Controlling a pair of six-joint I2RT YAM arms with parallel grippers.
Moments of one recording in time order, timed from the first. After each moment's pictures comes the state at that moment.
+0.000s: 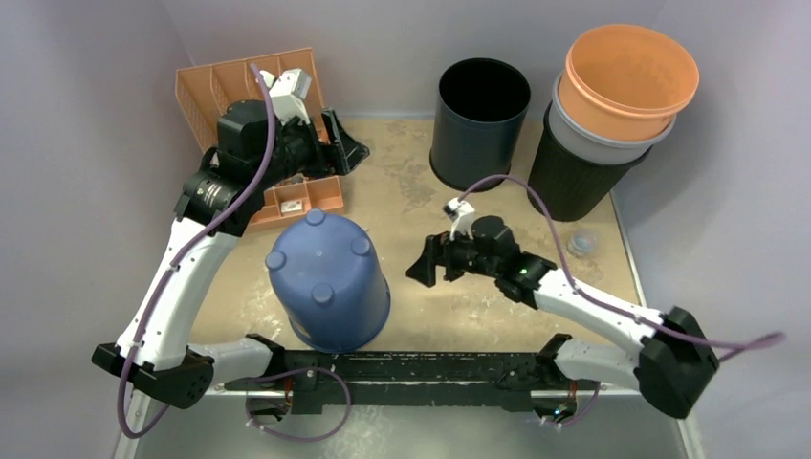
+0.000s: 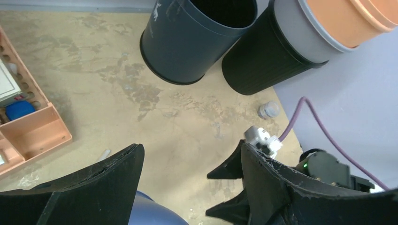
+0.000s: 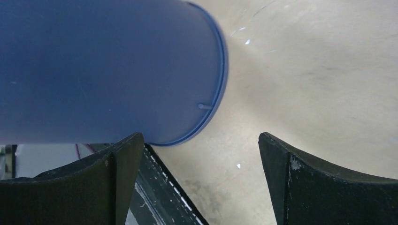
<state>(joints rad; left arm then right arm) -0.43 1.22 1.63 -0.71 0.20 -0.46 0.73 1.08 0.63 -0.04 -0.24 0.52</state>
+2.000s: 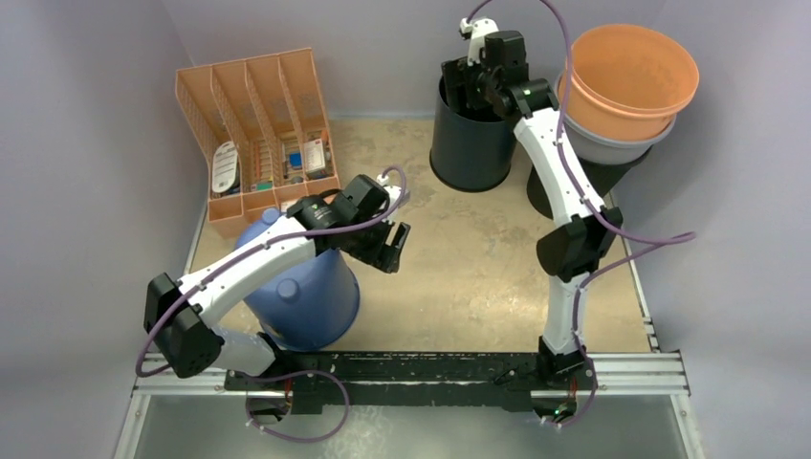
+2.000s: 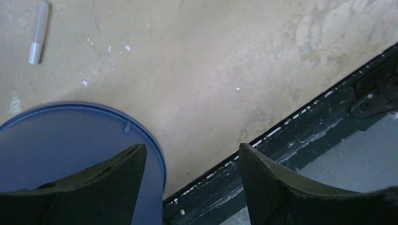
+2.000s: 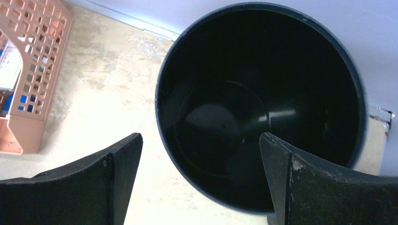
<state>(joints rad) -0.78 1.38 1.27 -0.88 0.11 -0.31 0.34 2.01 2.31 -0.77 0.10 -0.07</state>
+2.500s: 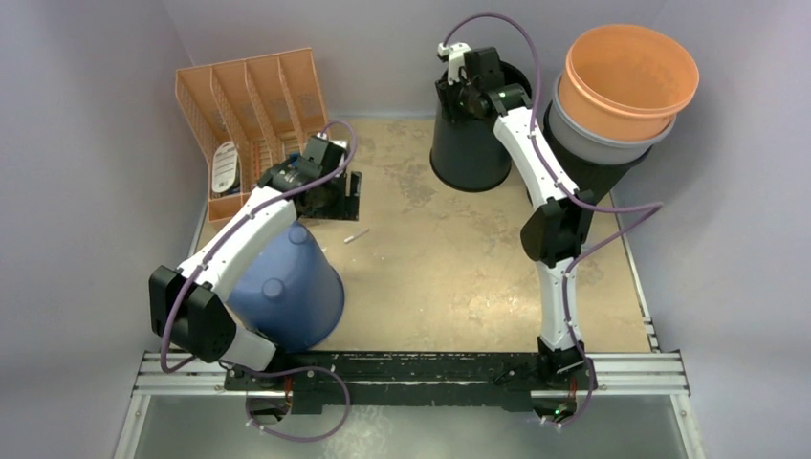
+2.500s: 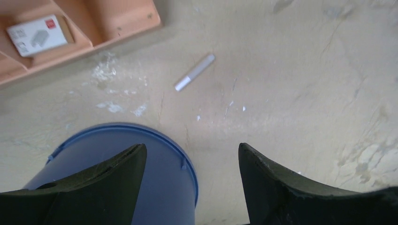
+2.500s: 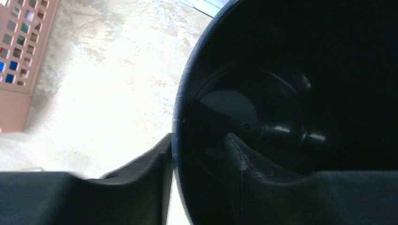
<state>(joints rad) -0.45 1.46 1.31 -0.87 -0.09 -0.34 0.34 2.22 2.39 -0.79 0.00 -0.13</state>
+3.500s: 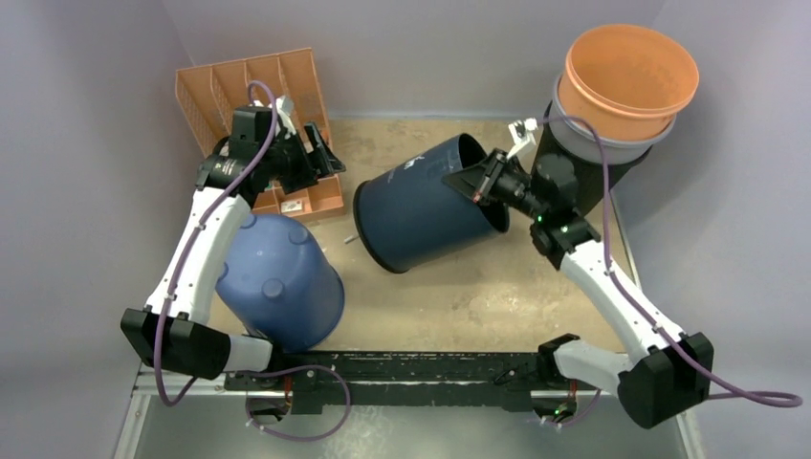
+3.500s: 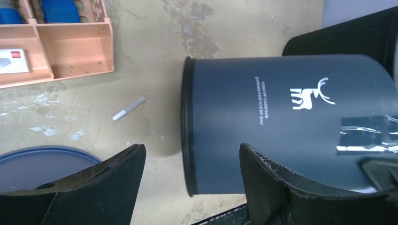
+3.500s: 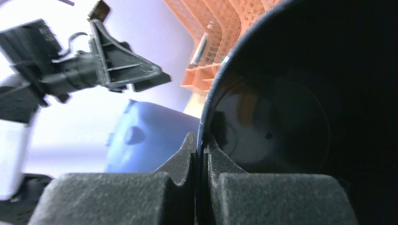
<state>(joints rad) -0.19 1.35 1.48 -0.81 0.26 -0.59 0.37 1.14 1.05 0.00 -0.48 0.73</state>
